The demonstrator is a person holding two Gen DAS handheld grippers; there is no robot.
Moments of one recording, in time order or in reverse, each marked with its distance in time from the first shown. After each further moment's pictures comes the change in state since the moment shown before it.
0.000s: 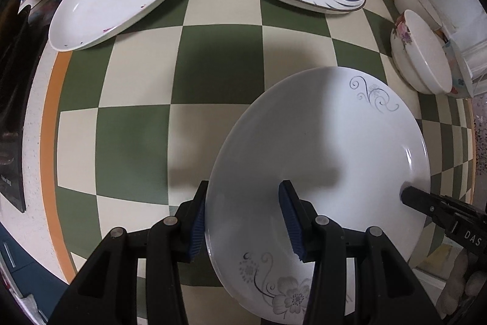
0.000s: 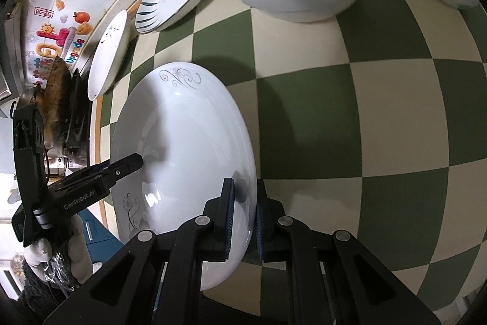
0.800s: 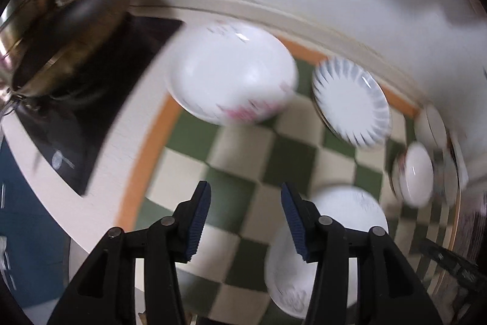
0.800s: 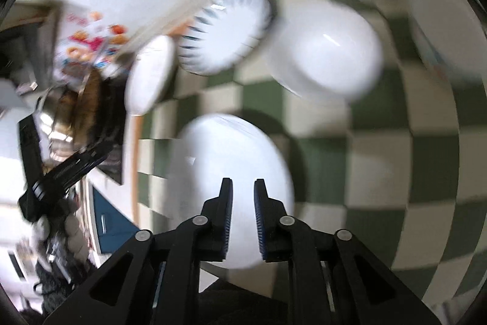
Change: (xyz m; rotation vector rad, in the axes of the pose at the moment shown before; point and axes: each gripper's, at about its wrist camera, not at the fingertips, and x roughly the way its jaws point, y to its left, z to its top) left arm -0.126 0.087 0.030 -0.335 -0.259 0.078; right arm -0.083 0.075 0.045 -0.149 -0.038 0.069
